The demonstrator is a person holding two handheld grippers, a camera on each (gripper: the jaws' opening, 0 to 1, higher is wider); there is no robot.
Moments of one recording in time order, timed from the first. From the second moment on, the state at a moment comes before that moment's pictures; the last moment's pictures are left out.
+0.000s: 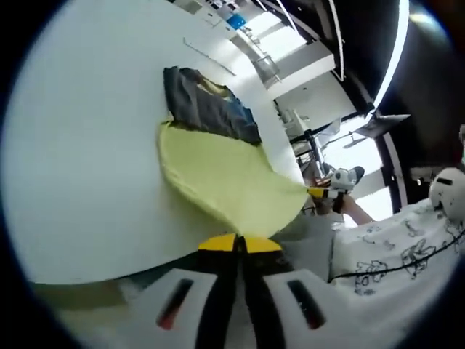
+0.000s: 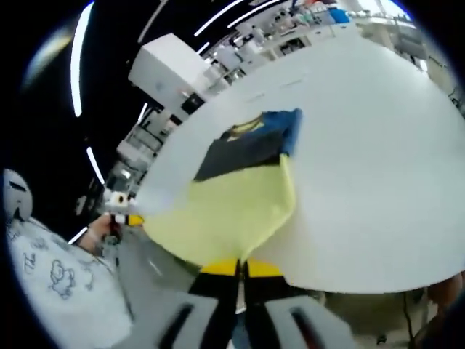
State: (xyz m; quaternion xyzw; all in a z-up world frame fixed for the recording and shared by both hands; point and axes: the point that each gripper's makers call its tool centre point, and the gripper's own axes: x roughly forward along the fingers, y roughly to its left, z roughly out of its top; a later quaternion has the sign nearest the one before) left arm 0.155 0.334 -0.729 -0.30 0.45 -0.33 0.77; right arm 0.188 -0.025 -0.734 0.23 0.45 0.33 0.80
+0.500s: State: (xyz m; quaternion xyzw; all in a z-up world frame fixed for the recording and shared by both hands) left arm 0.289 0.350 -0.657 -0.31 0.32 -0.34 0.83; right arm 0.308 0.006 -0.652 0.25 0.34 0.35 0.83
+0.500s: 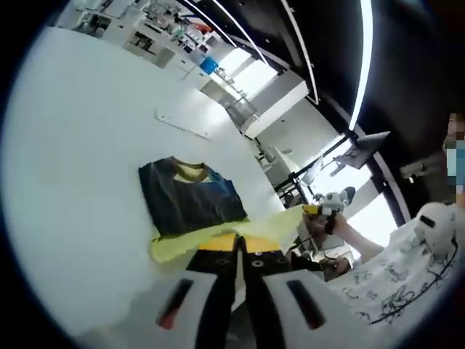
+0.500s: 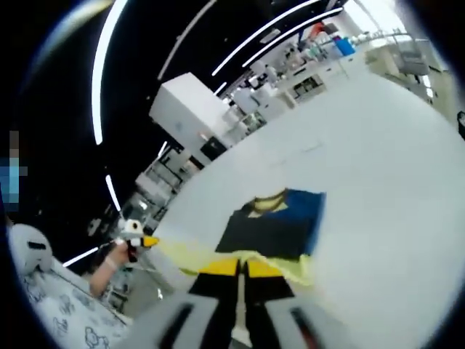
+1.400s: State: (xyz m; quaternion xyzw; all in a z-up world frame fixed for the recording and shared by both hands) left arm 0.452 0.336 -0.728 -0.42 0.26 -0.22 0.84; right arm 0.491 0.008 -0.755 0.23 0.36 0.27 0.86
